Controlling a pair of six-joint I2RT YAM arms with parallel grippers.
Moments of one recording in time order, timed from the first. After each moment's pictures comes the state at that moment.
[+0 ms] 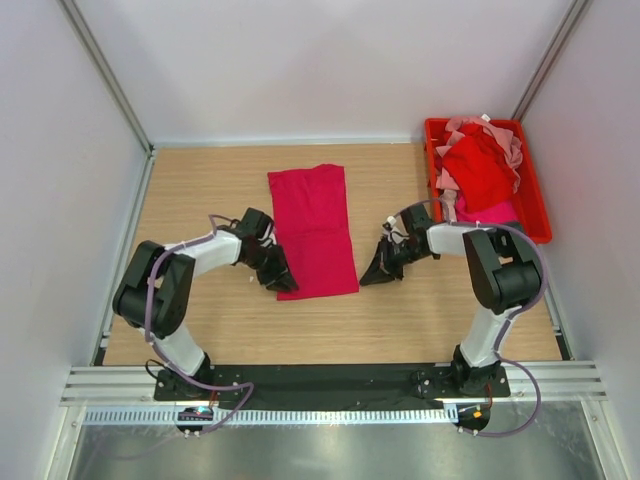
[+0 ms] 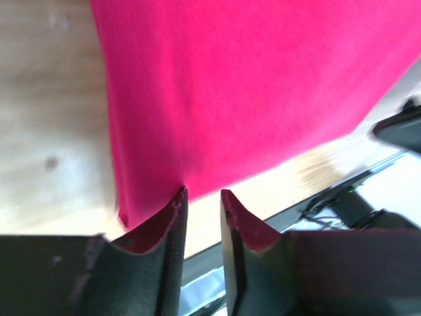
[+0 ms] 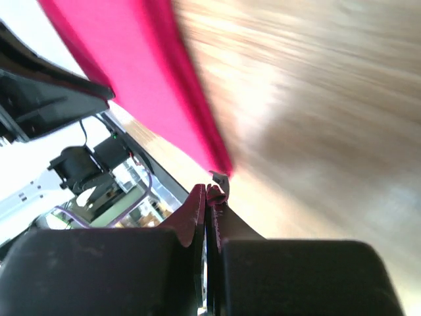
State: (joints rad) left arm -0.40 1.70 0.90 -0.44 0.48 -0.76; right arm 0.26 1.82 0.88 -0.34 -0.83 0.57
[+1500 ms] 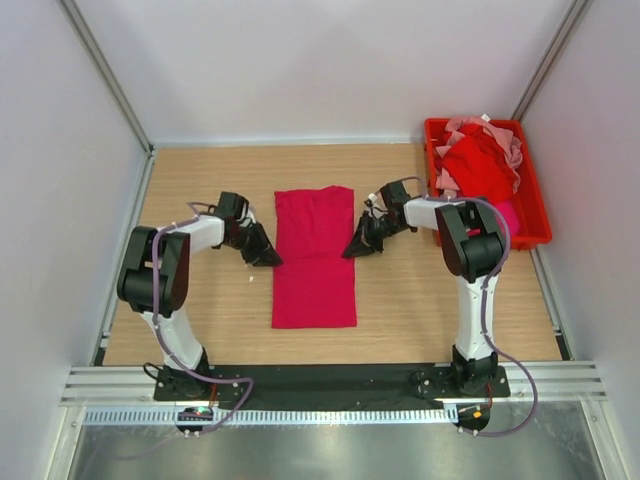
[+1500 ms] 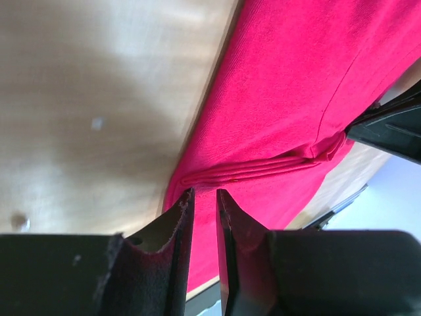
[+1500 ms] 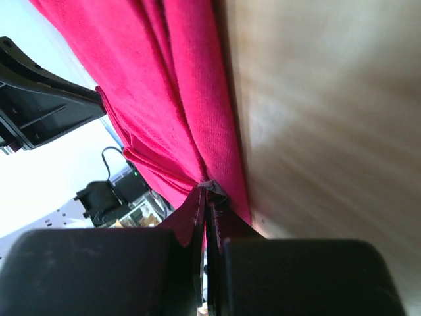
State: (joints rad) left arm -0.19 1.84 1.03 -0.39 0.51 -0.66; right arm 0.29 2.16 1.32 -0.39 -0.82 0.60
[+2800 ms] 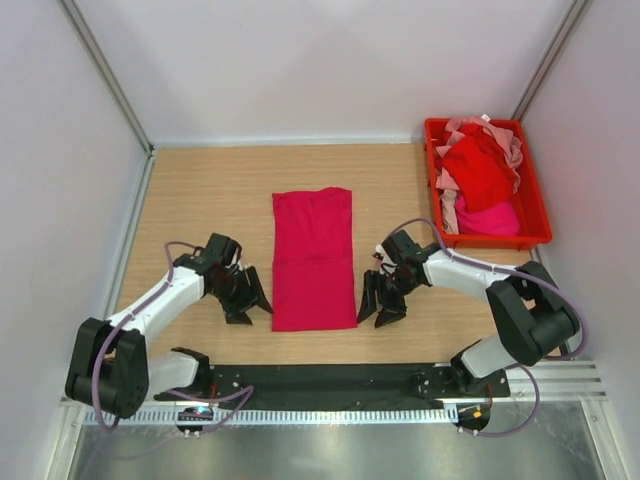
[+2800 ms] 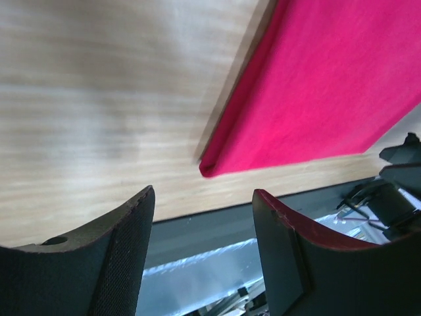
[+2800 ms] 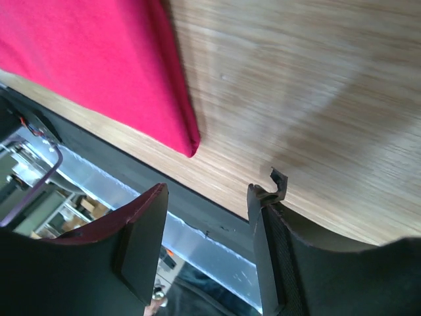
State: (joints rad) left arm -0.29 1.23 0.66 -0.75 0.35 -0.72; right arm 0.53 1.50 0.74 -0.59 -0.54 0.59
